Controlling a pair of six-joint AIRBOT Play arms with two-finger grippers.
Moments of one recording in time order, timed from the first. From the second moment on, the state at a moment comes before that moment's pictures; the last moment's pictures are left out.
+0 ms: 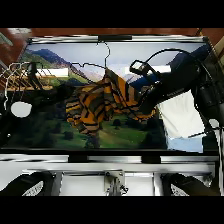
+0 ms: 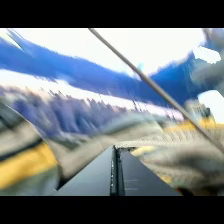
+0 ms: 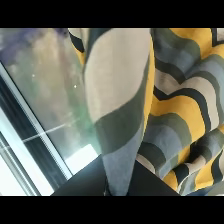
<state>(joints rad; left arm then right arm) -0.21 -0.99 0.86 0.88 -0.42 -1.48 0.30 -1.21 1.40 1.93 -1.44 -2.26</state>
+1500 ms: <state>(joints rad) -0.04 -1.07 1.15 0.86 -0.55 -1.32 0.34 -1.21 1.40 1.88 -1.42 -2.39</state>
